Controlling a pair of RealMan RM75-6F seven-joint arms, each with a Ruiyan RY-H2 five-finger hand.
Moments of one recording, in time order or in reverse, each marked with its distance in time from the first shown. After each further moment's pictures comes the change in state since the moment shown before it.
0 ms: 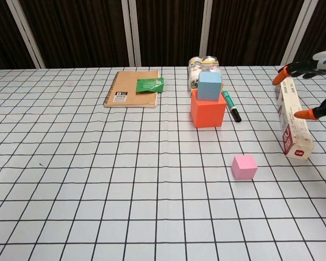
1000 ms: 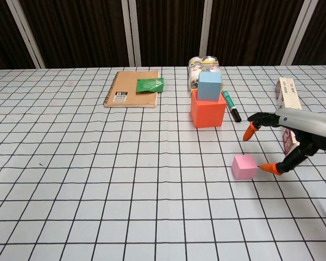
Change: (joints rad) left arm -0.010 0.004 0.006 0.007 0.003 -0.021 -0.013; right arm -0.067 -0.255 -0.018 -0.019 0.069 0.072 -0.194
